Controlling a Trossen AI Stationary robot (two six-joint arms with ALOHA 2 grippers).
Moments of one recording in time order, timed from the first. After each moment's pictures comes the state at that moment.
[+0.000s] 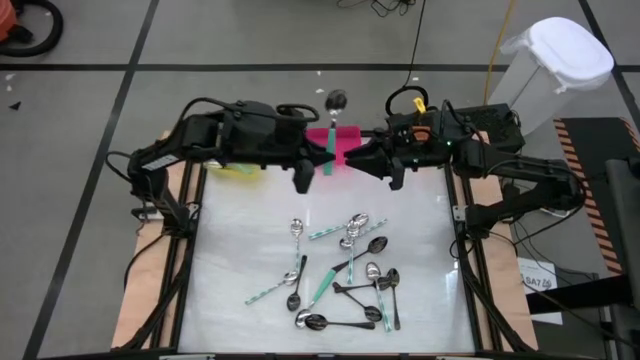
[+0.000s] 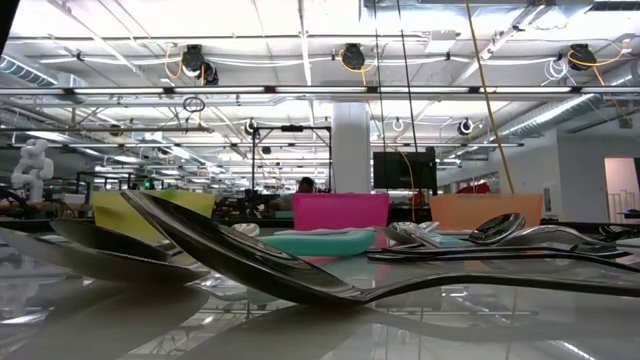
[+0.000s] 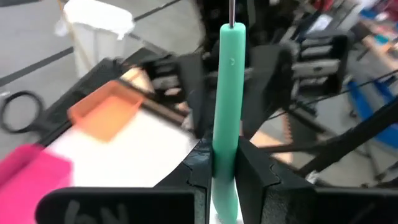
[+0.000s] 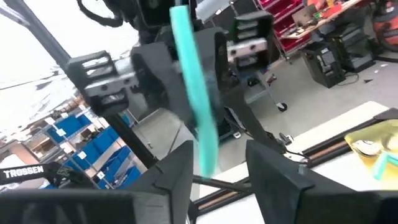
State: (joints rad) left arm 0.00 1.75 2.36 -0.98 -0.16 -0.43; right arm -0.15 1.21 1.29 -0.03 -0.26 0.61
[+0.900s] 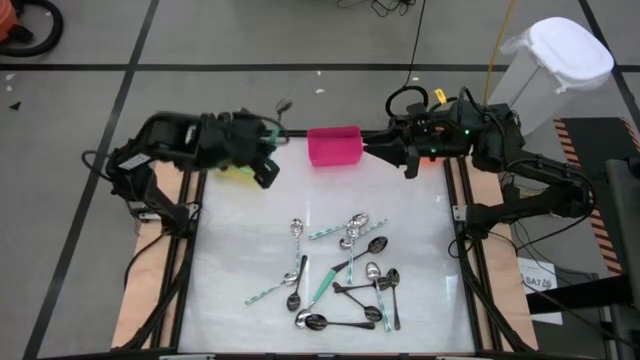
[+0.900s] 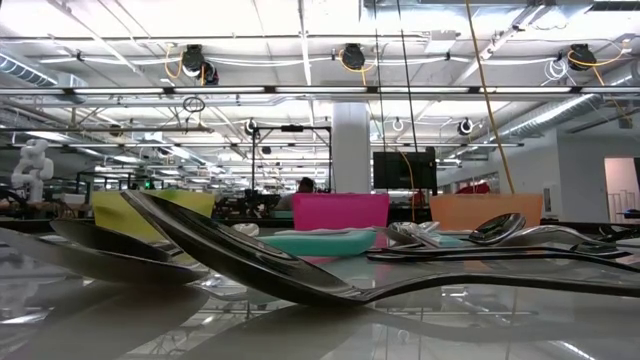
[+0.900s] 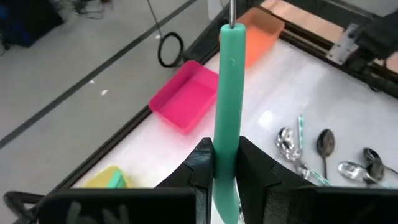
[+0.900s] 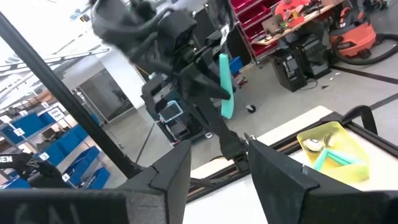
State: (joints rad) left arm -0.05 1.64 2.31 -1.56 -0.54 -0.57; right arm -0.26 1.10 1.28 -0.19 -0.27 0.54
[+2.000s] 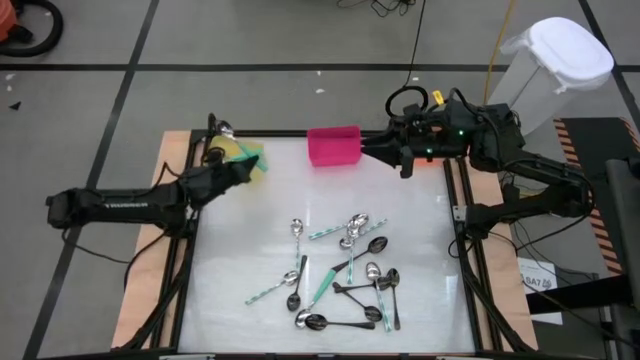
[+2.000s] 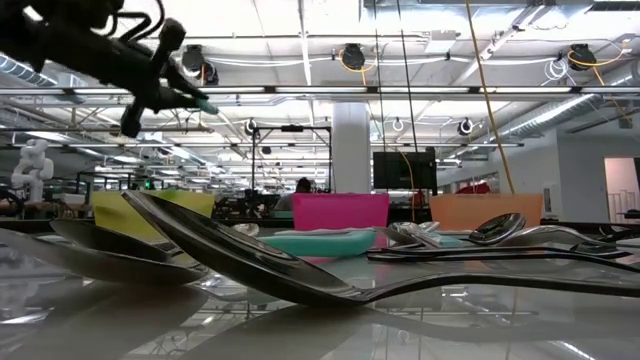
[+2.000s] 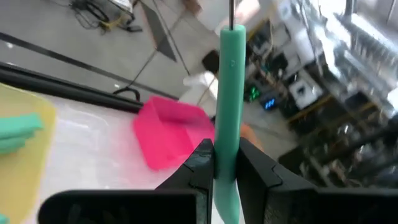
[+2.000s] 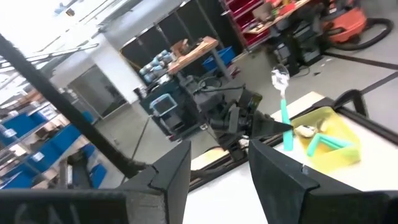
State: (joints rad) left arm 0.22 0.71 0.31 0.27 -0.54 -0.94; right arm -0.27 1.11 1.28 -0.23 -0.24 0.56
